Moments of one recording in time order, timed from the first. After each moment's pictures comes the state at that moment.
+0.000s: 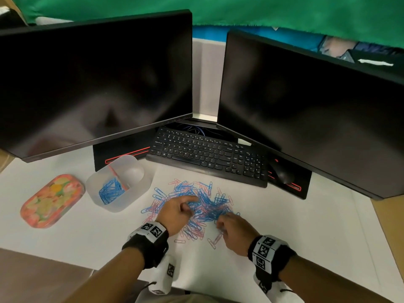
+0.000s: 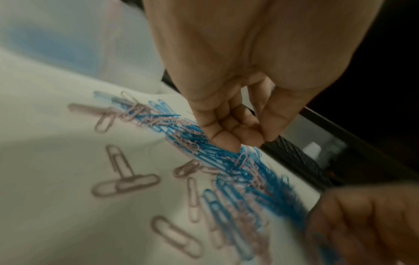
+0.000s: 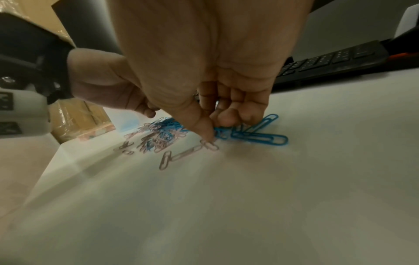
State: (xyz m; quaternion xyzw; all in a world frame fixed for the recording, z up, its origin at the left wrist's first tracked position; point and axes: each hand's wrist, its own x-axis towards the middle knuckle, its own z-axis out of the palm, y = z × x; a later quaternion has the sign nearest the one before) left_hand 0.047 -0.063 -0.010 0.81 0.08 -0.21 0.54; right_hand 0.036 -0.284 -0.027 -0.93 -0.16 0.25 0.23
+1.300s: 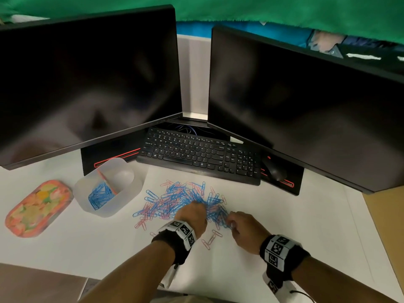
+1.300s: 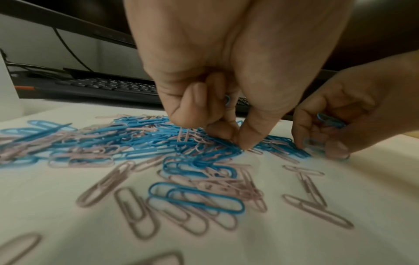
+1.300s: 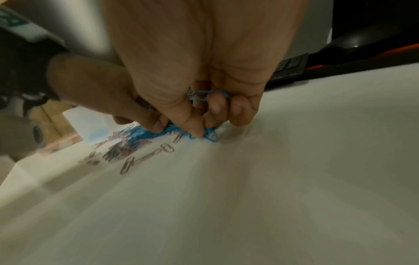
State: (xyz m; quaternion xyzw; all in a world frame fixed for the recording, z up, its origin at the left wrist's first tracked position) left_hand 0.065 -0.133 -0.012 0.95 -0.08 -0.27 0.12; right_hand 0.038 -0.324 -0.026 -0.92 -0.12 0.24 0.27
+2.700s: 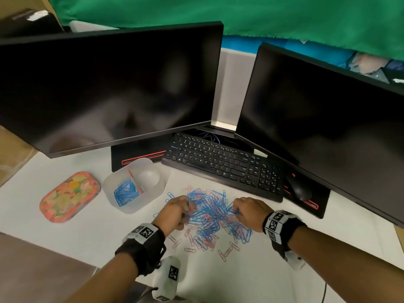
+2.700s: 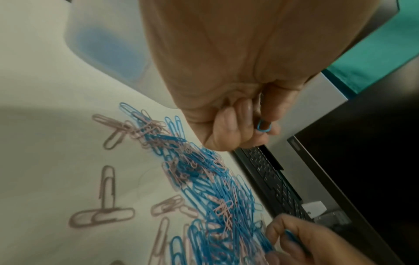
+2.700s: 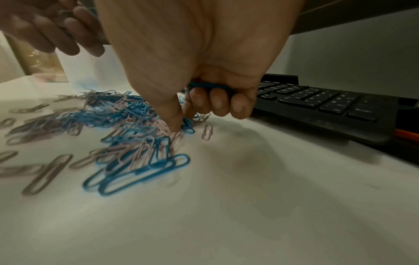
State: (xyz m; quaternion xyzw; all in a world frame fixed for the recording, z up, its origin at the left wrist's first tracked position) left_hand 0.059 -0.040 0.031 0.65 0.23 -0.24 0.69; right_hand 0.126 -0.291 -0.021 -0.93 -0.27 0.24 0.07
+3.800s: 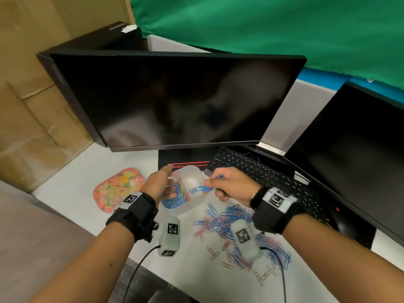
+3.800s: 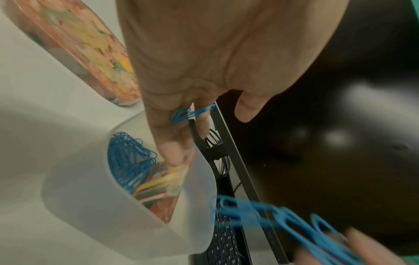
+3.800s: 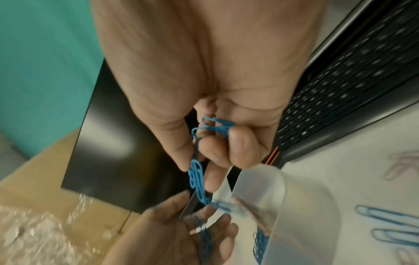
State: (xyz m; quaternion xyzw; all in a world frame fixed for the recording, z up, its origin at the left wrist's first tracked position) left_hand 0.079 0.115 0.079 0.59 0.42 -0.06 0.69; right_hand 0.142 -0.077 0.113 -0.75 -0.11 0.40 0.52
